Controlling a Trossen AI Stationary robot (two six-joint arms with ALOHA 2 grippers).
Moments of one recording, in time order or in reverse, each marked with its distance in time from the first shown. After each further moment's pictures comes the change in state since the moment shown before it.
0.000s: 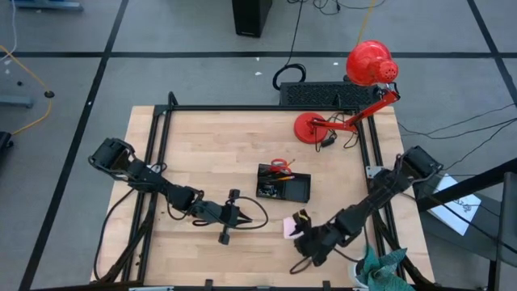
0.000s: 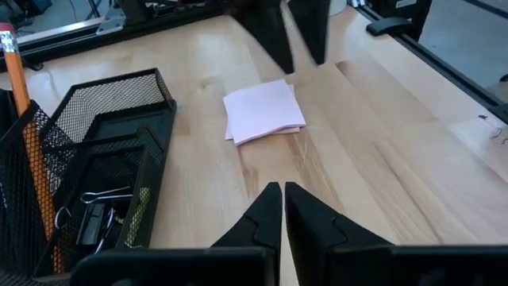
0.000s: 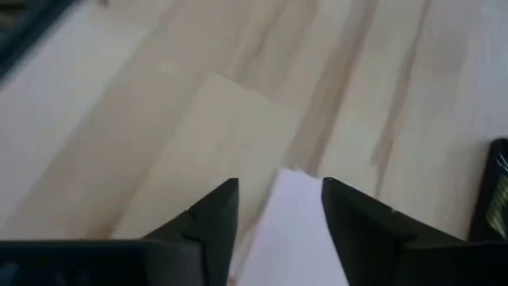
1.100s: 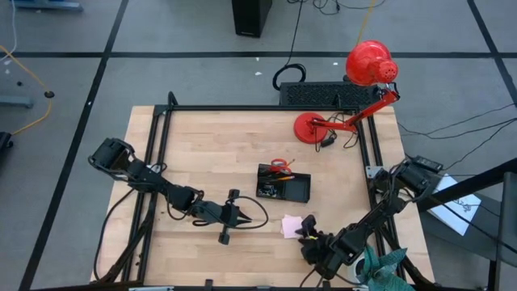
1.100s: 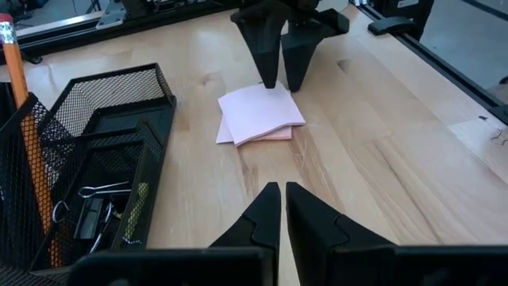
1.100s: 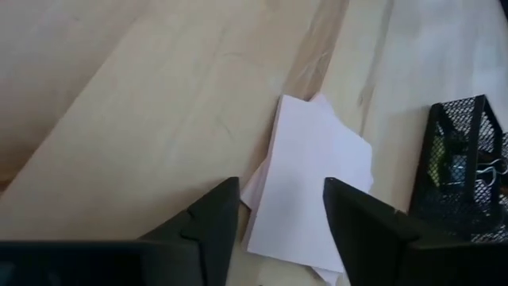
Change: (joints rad) left arm 0.000 0.000 0.000 -0.007 -0.001 -0.020; right arm 0.149 0.183 0.006 -0.141 0.366 0.039
